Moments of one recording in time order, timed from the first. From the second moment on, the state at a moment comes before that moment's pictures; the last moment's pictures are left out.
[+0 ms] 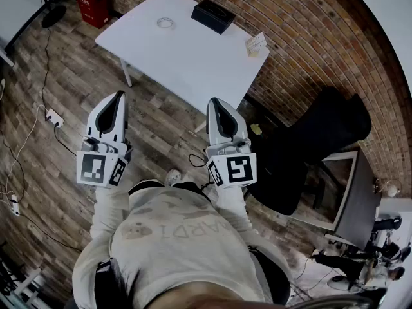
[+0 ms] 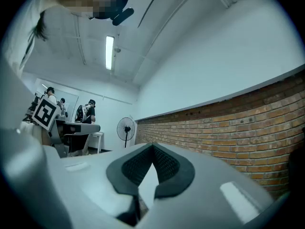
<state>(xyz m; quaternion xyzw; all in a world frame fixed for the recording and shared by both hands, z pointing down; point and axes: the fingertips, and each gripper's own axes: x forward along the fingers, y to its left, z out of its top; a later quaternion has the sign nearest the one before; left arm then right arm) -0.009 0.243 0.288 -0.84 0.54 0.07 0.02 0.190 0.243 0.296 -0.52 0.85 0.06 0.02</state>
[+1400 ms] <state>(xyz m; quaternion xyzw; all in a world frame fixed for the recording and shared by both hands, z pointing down) 0.018 0.172 0.297 -0.83 0.55 0.07 0.02 0.202 0.160 0.315 -0.48 0.88 0.05 0.04</state>
